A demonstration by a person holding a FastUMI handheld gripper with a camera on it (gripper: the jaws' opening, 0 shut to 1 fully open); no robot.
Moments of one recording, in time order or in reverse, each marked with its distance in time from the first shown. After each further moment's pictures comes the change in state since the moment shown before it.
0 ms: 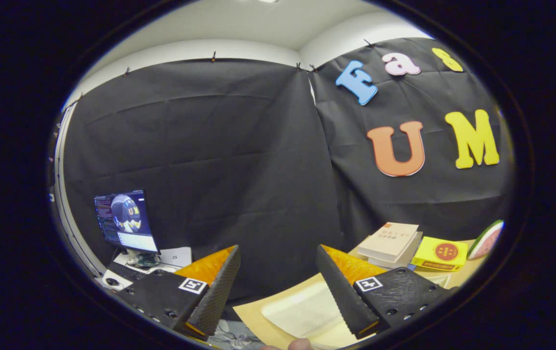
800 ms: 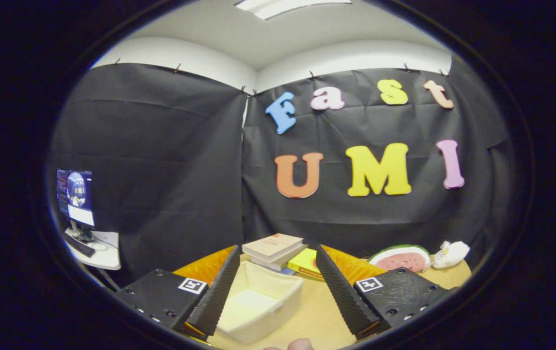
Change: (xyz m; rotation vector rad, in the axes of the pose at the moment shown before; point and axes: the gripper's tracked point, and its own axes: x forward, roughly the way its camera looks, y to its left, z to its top) arm -0.223 -0.233 -0.017 -0.115 -0.106 -0.446
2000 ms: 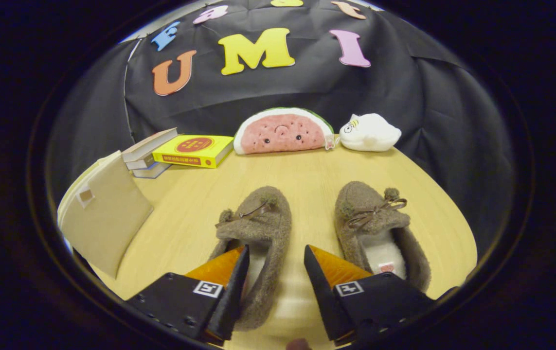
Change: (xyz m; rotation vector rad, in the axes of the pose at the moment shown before) arm -0.051 -0.251 -0.273 0.265 0.612 -0.439
